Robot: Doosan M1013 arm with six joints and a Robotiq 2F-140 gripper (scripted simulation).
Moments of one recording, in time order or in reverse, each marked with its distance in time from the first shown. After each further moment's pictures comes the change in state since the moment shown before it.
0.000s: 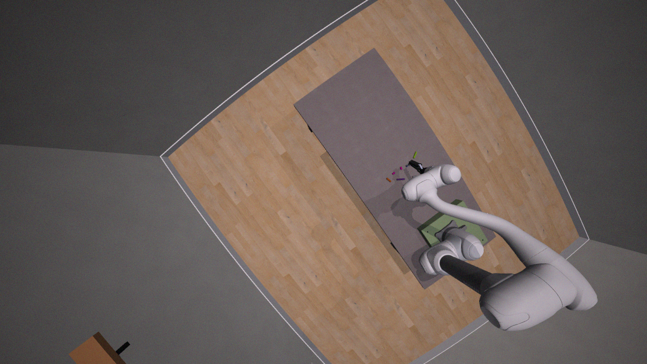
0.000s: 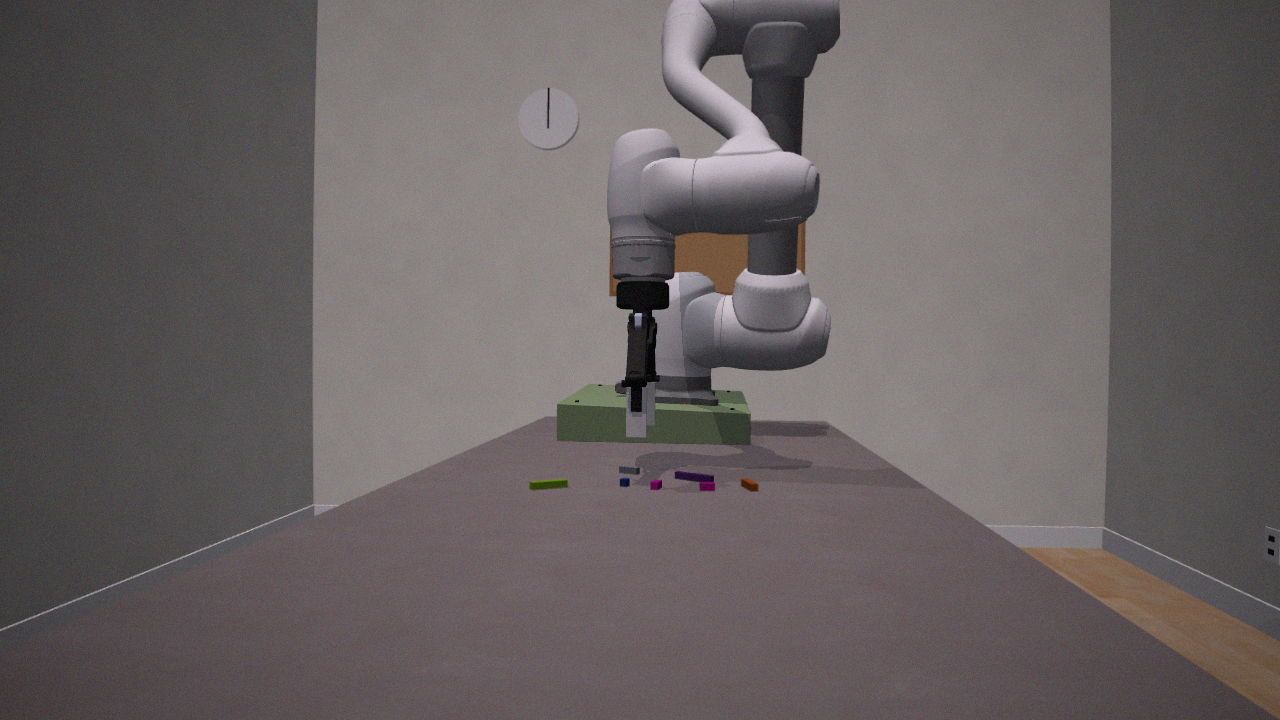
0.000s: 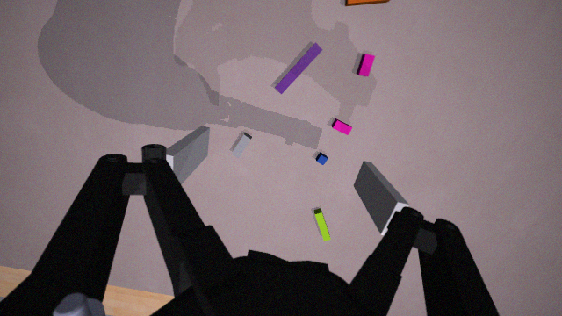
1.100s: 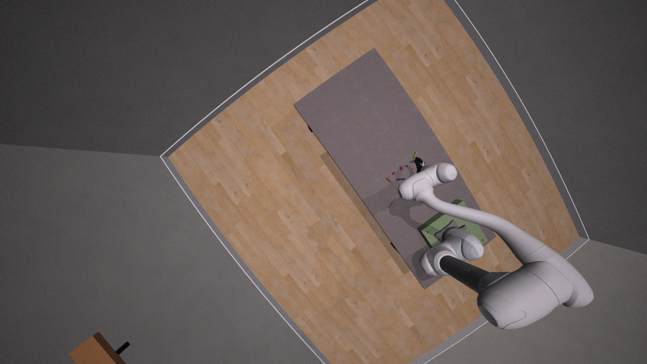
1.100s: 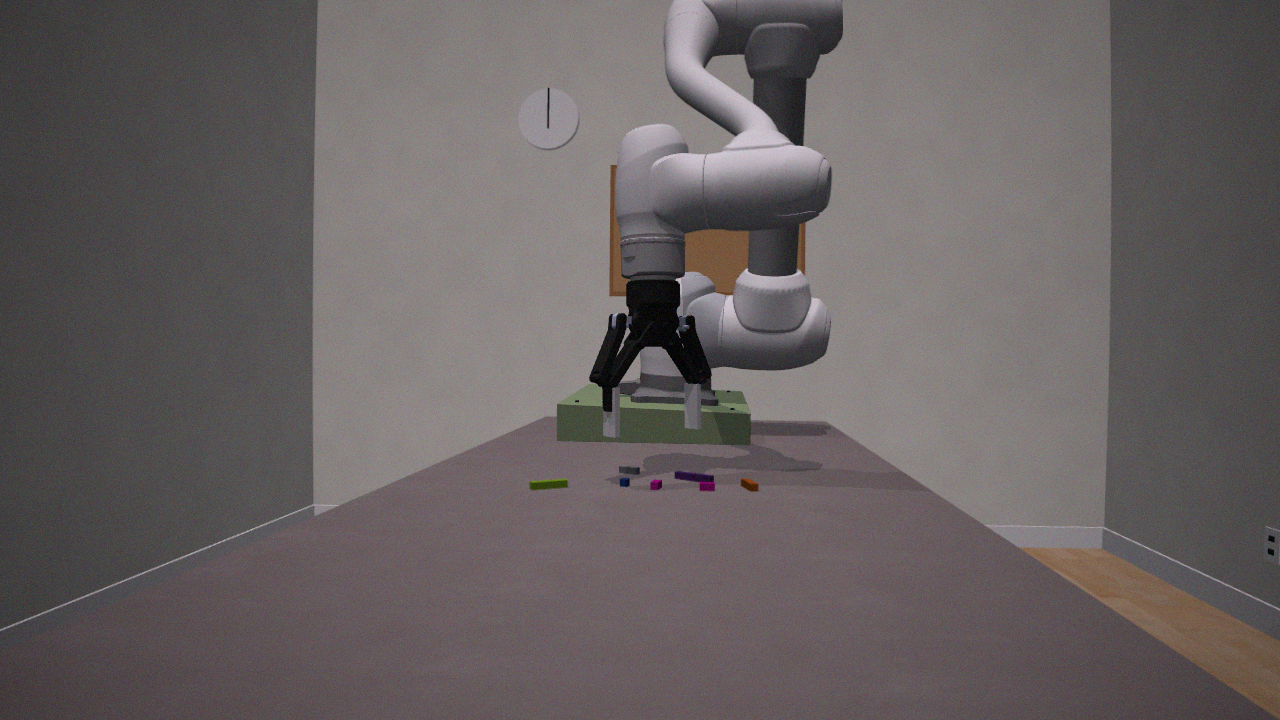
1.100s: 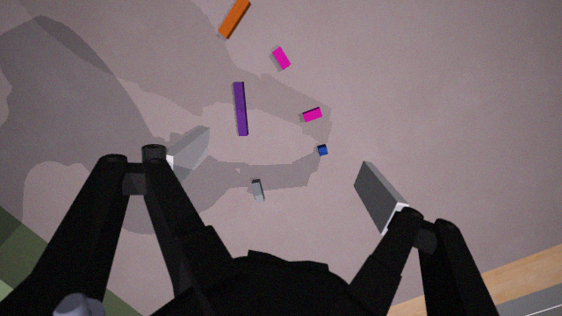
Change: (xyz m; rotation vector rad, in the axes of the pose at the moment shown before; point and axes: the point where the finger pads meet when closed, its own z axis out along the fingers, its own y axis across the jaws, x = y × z) arm 0.019 0.021 0.000 0.003 0.019 0.798
